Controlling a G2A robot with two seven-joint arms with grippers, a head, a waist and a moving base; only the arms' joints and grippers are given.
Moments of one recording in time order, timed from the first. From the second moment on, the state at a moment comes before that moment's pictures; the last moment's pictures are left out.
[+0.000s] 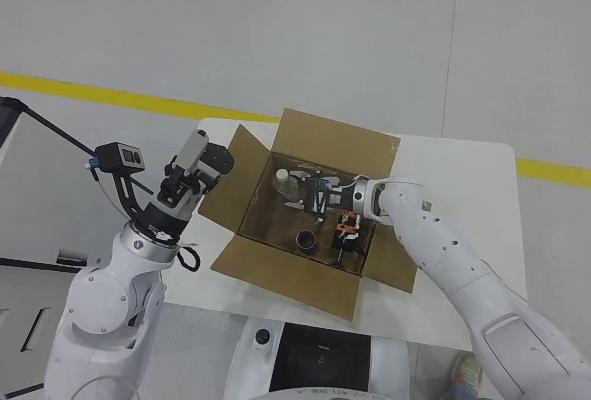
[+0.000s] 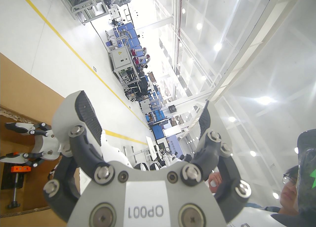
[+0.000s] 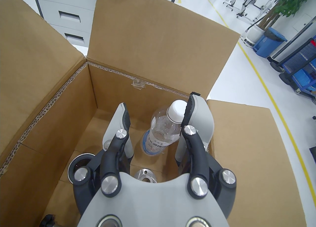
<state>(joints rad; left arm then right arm) 1.75 -1.23 -1.63 -2.34 -0.21 -0.03 -0.32 -0.83 -1.36 0.82 -1.02 -1.81 -0.76 -0.45</state>
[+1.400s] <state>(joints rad) 1.75 -1.23 -1.63 -2.34 -0.21 -0.03 -0.32 -0.92 -1.39 0.82 -1.06 -1.56 -0.66 -0.16</state>
